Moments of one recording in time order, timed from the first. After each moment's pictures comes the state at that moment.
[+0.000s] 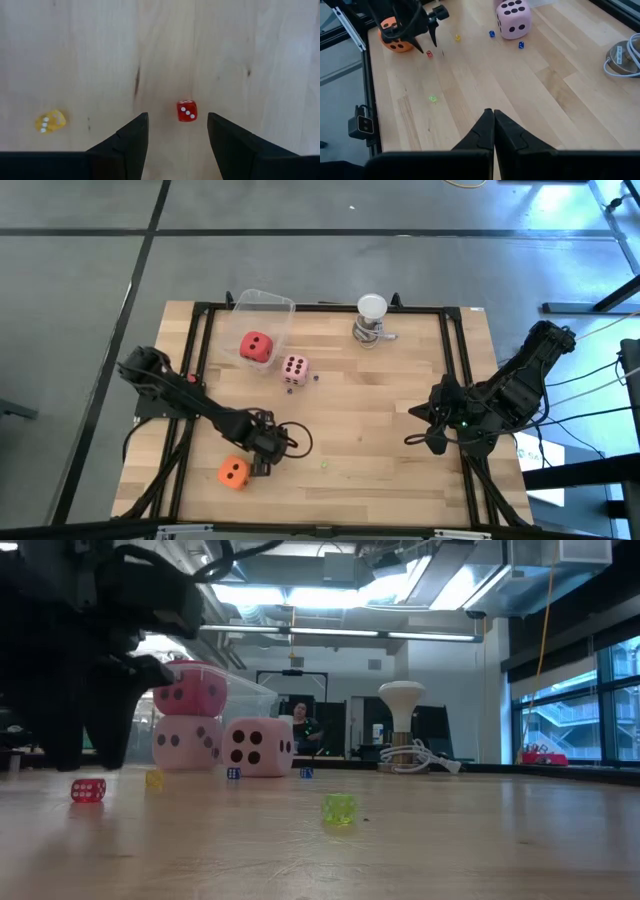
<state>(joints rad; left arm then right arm) -0.46 1.61 0.97 -0.57 -0.05 -0.51 0.84 1.12 1.22 -1.16 0.72 1.14</state>
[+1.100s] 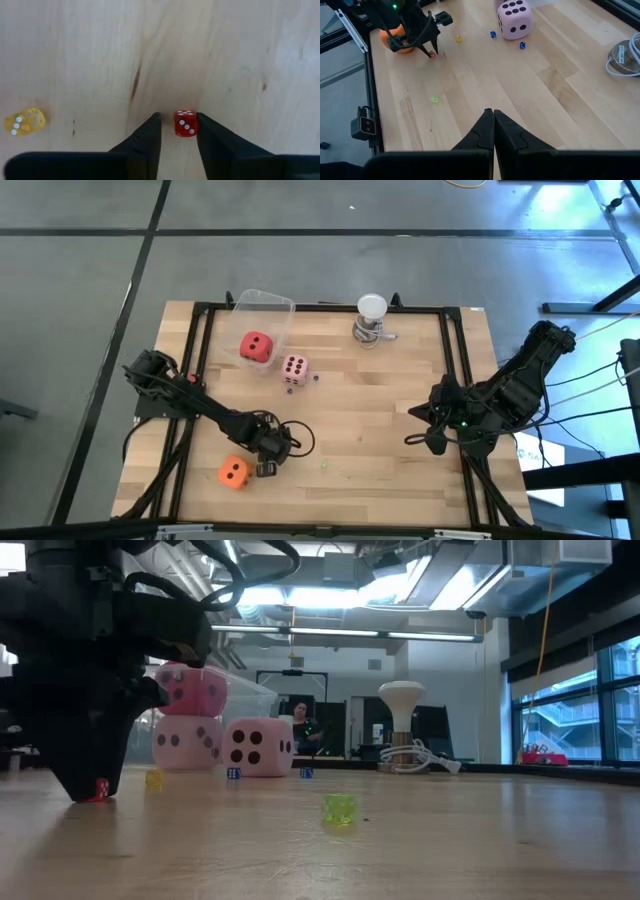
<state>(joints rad) -0.46 1.68 0.97 -0.52 -0.02 -0.62 0.84 1.12 1.22 -1.15 0.72 1.14</state>
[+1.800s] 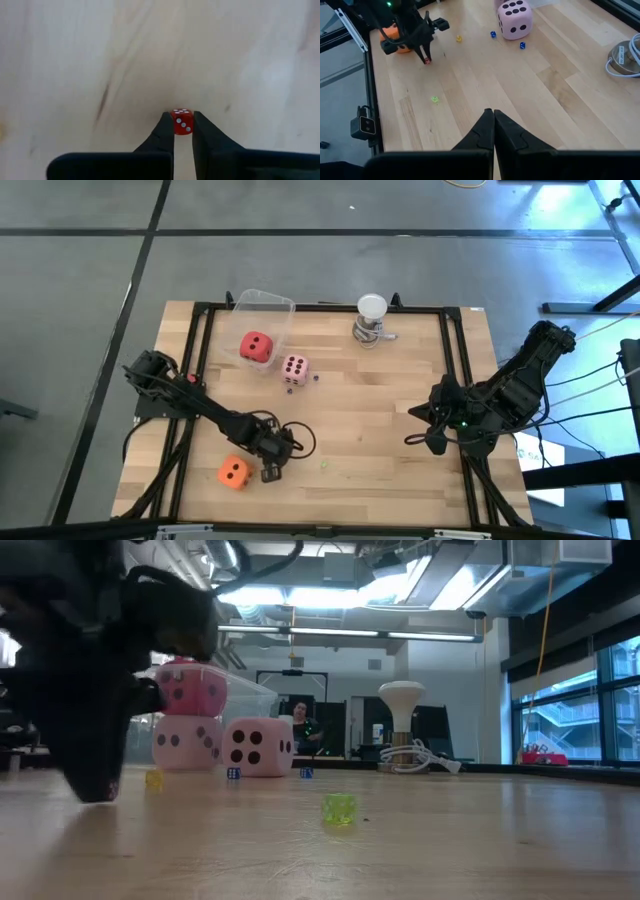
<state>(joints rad) -0.45 1.68 0.96 -0.40 0.00 -0.70 0.84 1.12 1.22 -1.15 0.72 1.14</state>
